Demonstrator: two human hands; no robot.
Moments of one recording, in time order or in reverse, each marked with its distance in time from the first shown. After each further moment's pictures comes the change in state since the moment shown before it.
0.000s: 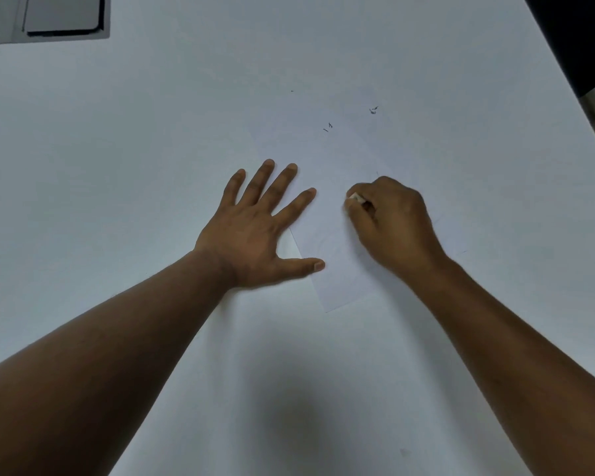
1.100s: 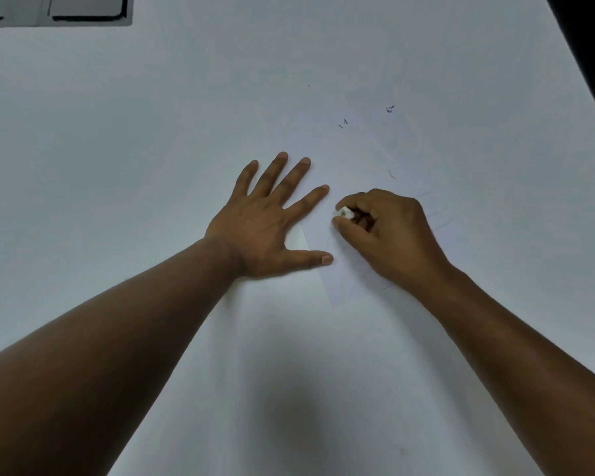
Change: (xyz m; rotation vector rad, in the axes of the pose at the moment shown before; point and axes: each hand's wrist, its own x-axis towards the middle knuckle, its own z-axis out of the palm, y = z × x) left_hand -0.002 0.000 0.002 -0.010 0.014 0.016; right_hand -0.015 -0.017 -0.007 0.203 -0.120 -0.050
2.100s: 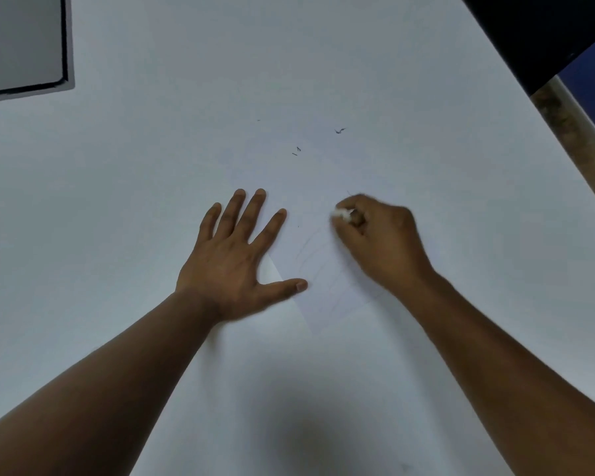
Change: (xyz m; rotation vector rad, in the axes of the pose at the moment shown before) left_hand 0.001 0.001 -0.001 -0.019 0.015 -0.043; right_hand 0.005 0.021 -0.013 0.023 0.229 0.221
